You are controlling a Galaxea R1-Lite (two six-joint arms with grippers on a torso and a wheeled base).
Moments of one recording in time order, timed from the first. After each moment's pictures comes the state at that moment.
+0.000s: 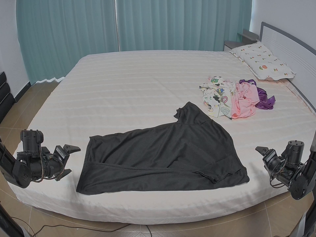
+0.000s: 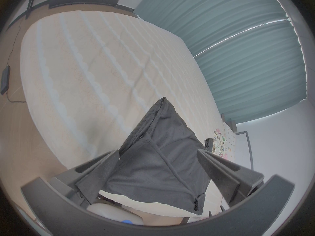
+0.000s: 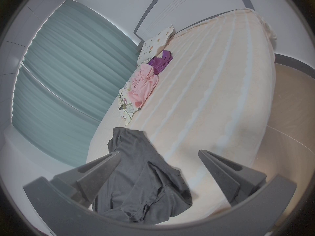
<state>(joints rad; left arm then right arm) 0.07 1.77 -0.43 -0.71 -0.29 -0.95 0.02 1.97 -0.15 -1.38 -0.05 0.93</state>
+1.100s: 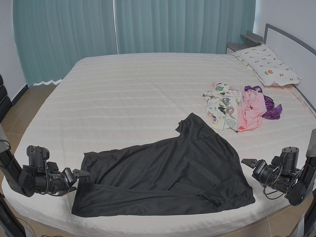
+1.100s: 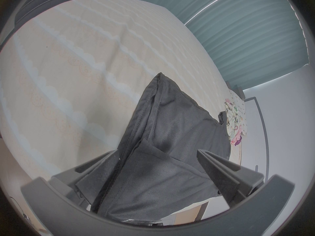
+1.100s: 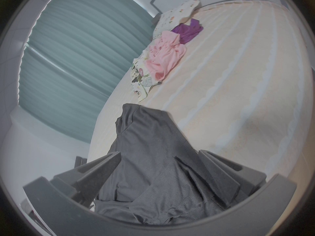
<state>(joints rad) 0.09 1.88 -0.31 -0.72 -0.43 -0.63 0.11 1.99 -0.09 -1.39 0.11 0.86</state>
